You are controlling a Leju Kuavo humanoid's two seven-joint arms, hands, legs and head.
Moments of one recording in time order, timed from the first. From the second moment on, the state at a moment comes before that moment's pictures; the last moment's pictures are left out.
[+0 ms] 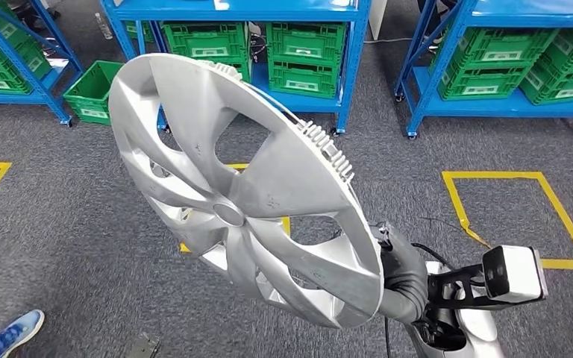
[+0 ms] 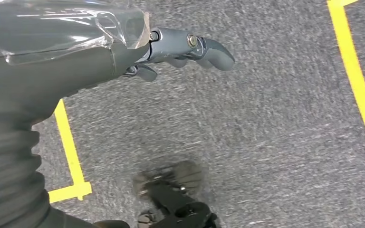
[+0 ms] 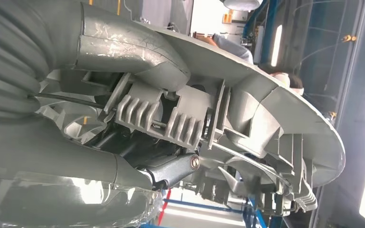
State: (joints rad) left arm -0.03 -0.29 1.01 -0.65 -1.18 -0.24 -0.39; right arm -0.09 -0.10 0.36 -1.95 -0.59 0.63 -0.18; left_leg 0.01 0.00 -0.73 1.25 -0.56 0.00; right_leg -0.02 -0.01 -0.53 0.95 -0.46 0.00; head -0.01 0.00
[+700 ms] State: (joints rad) left arm -0.04 -0.29 0.97 -0.65 -1.16 -0.24 -0.37; right arm -0.09 -0.11 0.37 -1.89 -0.59 0.62 -0.18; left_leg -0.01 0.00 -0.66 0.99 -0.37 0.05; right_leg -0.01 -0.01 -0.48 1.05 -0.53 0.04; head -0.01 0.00
